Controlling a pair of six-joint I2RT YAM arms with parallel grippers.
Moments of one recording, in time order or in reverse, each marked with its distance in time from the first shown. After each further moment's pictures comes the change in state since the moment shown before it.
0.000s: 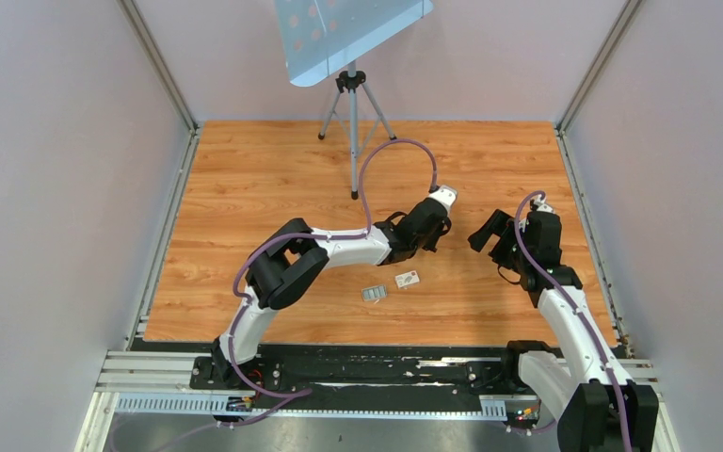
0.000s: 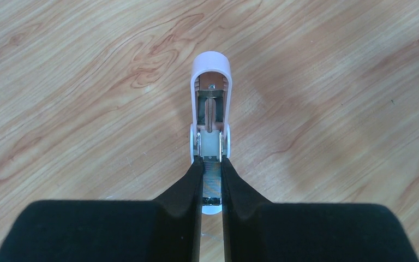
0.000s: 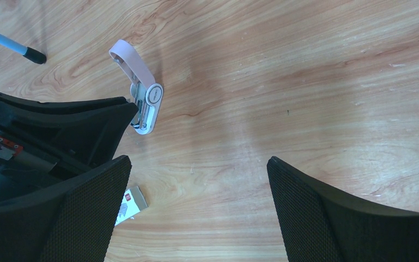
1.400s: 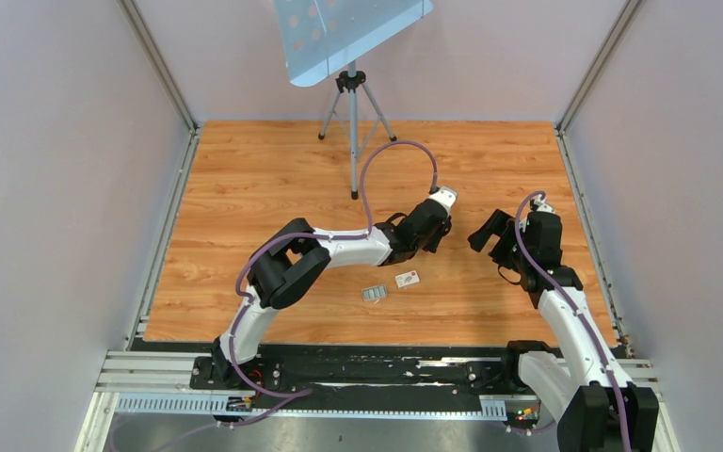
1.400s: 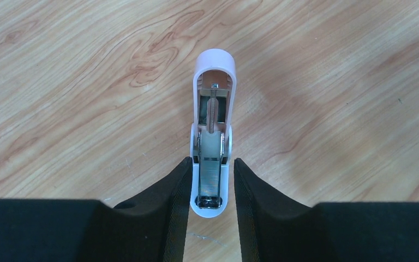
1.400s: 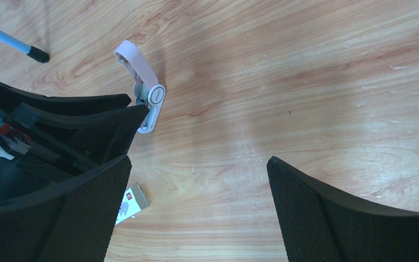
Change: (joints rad) left arm 0.000 0.016 0.000 0.010 -0.005 0.007; right arm 0.000 -0.010 0.000 0.000 -0.002 -0.006
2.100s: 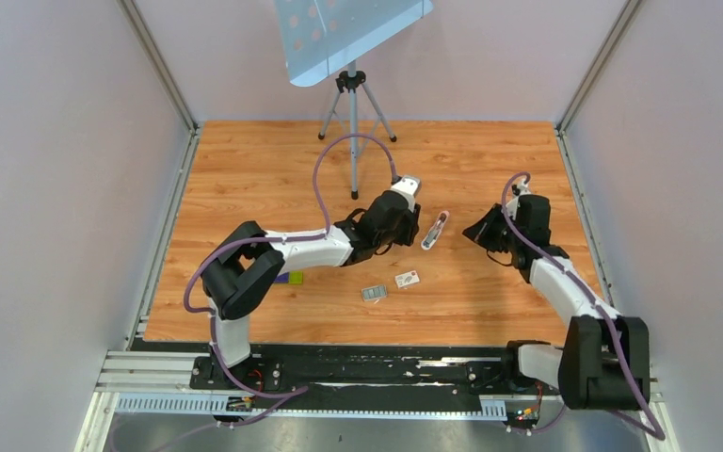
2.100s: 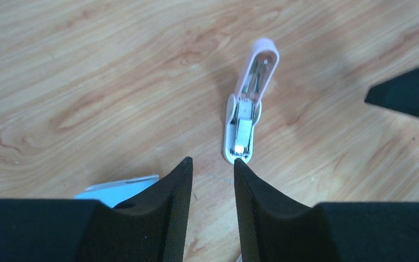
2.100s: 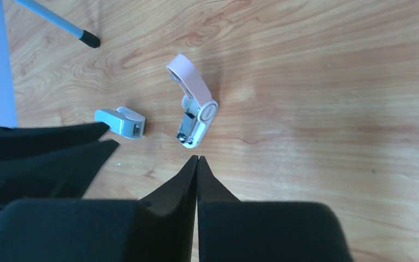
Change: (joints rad) left arm 0.090 -0.293 -0.293 0.103 0.098 -0.101; right arm 0.005 0.270 0.040 0.240 -0.231 0.042
